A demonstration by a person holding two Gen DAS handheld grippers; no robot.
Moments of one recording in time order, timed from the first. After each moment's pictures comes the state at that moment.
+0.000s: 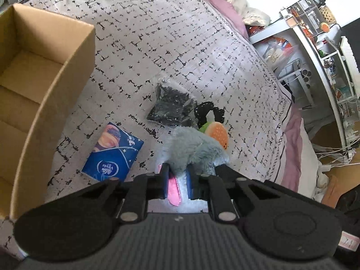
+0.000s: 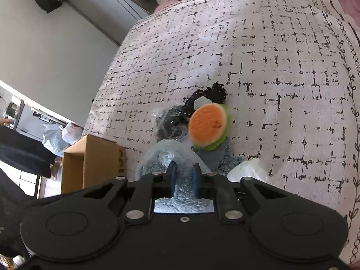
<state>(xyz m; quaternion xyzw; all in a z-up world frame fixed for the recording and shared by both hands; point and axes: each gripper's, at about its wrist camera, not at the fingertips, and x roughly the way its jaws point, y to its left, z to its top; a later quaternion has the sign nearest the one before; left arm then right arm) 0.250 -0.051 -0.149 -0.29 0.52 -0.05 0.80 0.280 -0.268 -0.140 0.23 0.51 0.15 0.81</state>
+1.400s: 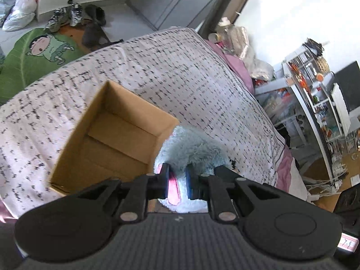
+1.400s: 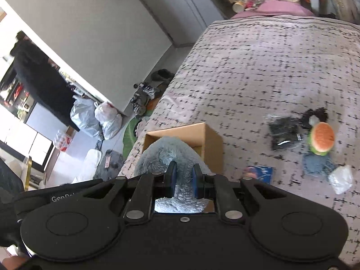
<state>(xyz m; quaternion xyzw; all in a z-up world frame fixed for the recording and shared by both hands) 0.192 0.102 -0.050 -0.32 0.45 0.00 0.83 0.252 -0.105 -0.037 0.16 0.48 0.24 0.83</state>
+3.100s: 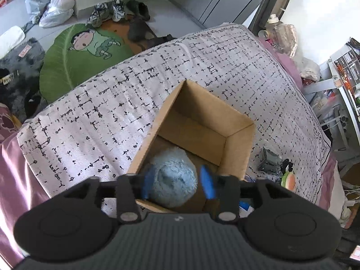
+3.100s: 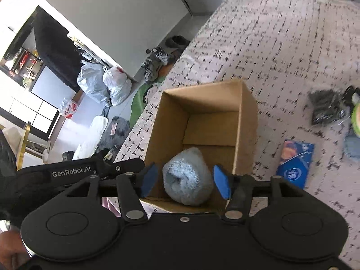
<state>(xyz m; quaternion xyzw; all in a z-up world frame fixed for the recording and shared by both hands) 0.181 0.159 -0.079 -0.28 0.50 0.09 0.81 0.242 -0.062 -0.070 0.12 0.53 0.28 0.79</state>
